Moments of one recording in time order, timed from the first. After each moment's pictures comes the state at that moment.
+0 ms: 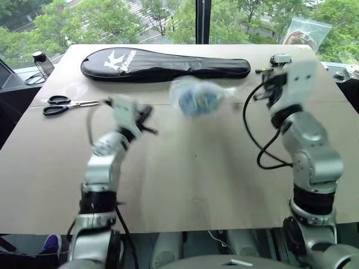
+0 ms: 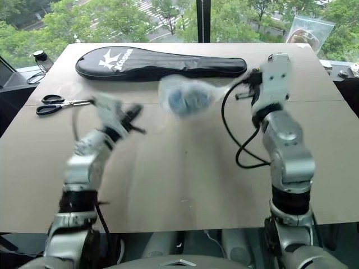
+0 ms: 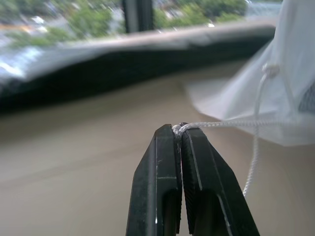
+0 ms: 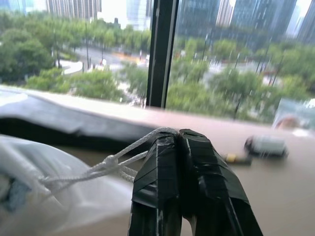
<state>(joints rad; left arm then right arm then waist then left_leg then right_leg) -0.55 0.45 0.23 0.10 -0.23 0.23 -0.35 -0.62 -0.28 -0.10 -0.53 0.09 0.72 0.09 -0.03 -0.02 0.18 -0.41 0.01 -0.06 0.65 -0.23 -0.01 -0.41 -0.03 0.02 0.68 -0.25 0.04</state>
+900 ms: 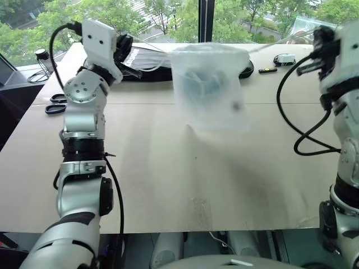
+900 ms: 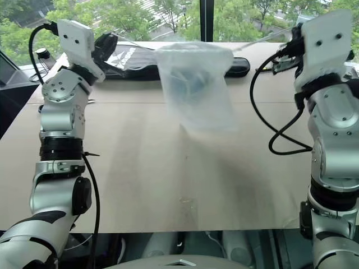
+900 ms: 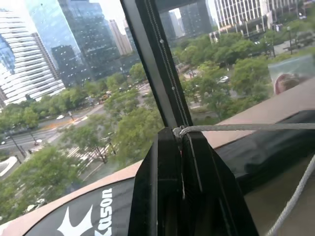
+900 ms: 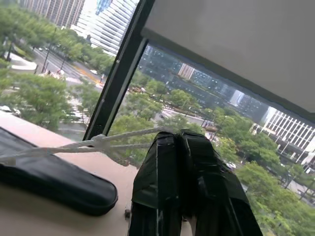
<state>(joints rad) -0.85 0.56 0.11 0.36 -0.14 0.08 -0.49 -0.55 -0.54 -0.16 -0.64 0.05 0.78 0.18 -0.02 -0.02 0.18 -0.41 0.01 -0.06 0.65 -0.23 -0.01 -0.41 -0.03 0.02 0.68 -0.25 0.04</state>
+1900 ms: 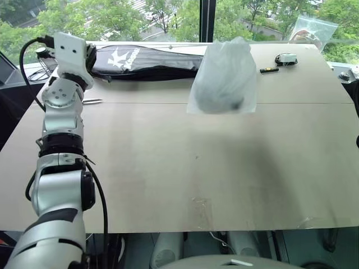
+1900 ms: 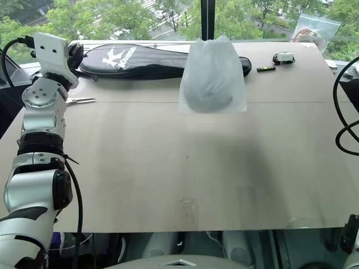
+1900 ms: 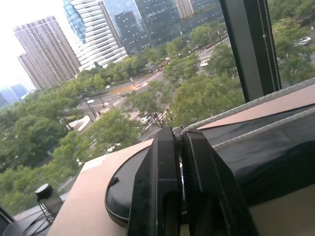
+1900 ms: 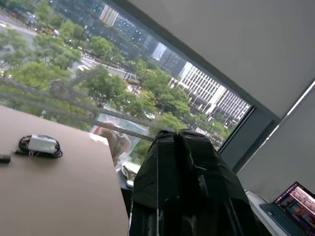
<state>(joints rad) -0.93 0.71 0.15 0.81 -0.10 -0.14 -0.32 -0.45 -0.82 -0.49 -0.21 0.05 0.57 0.16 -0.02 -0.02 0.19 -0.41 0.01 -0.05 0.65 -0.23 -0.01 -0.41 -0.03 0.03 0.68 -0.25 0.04</state>
